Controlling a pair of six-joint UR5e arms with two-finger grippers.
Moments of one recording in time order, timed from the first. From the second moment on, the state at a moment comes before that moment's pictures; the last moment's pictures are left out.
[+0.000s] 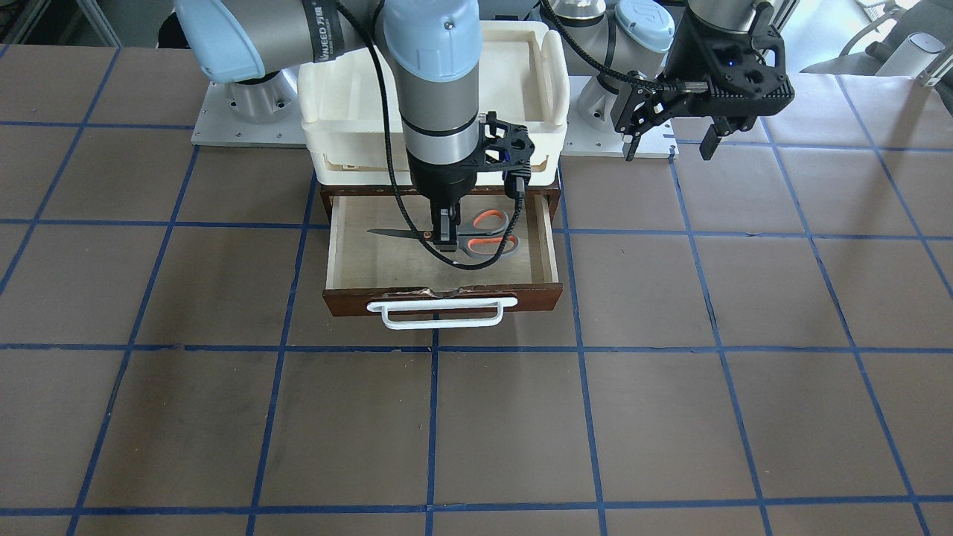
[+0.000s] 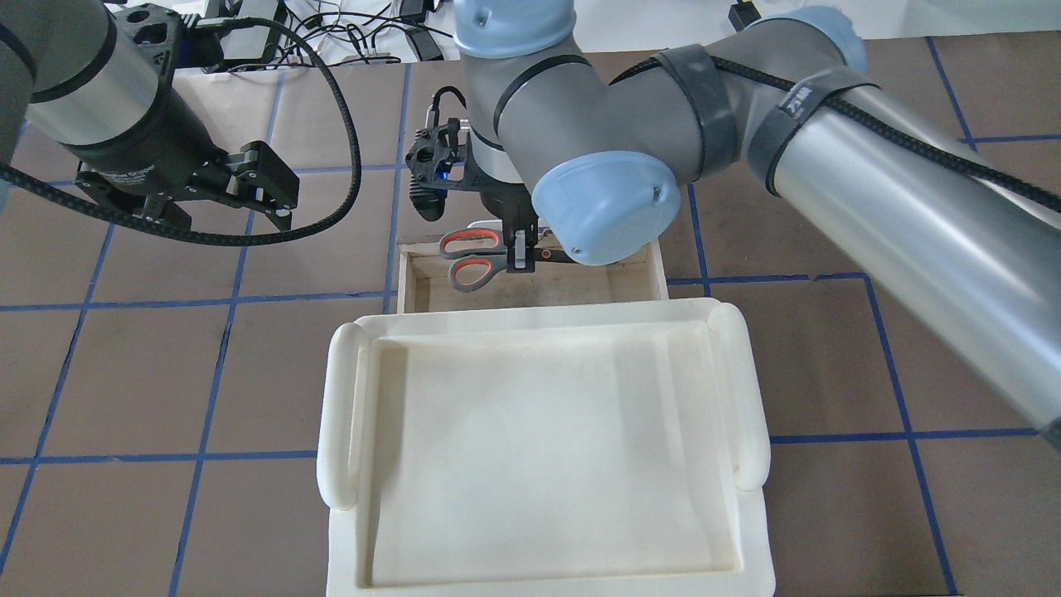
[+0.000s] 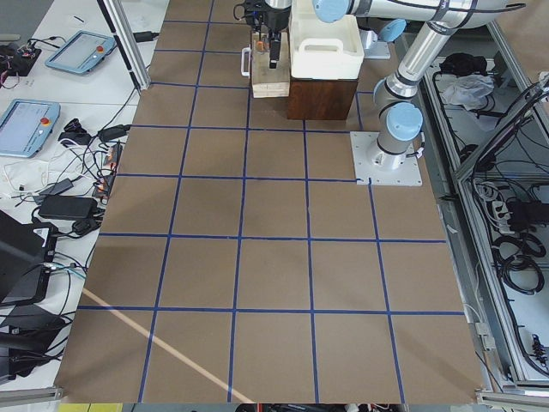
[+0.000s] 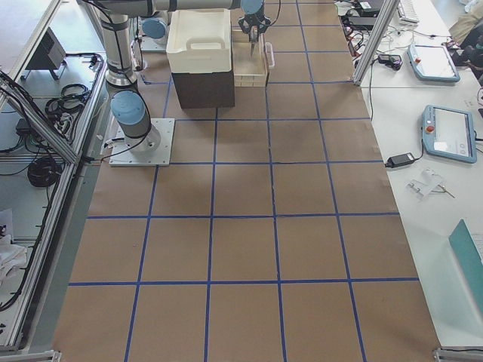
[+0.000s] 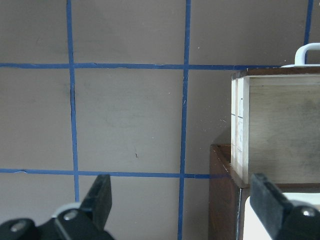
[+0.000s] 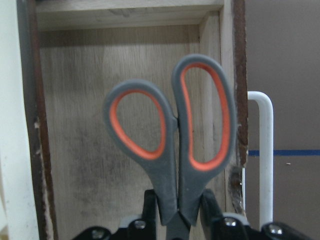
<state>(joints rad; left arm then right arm) -1.53 -1.42 -1.65 -1.56 1.60 0.01 2.04 -1.28 1.49 -1.80 -1.54 -1.10</state>
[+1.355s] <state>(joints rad) -1.54 -1.43 -1.65 -1.56 1.60 0.01 2.06 -1.24 1.53 -1.81 -1.55 -1.08</state>
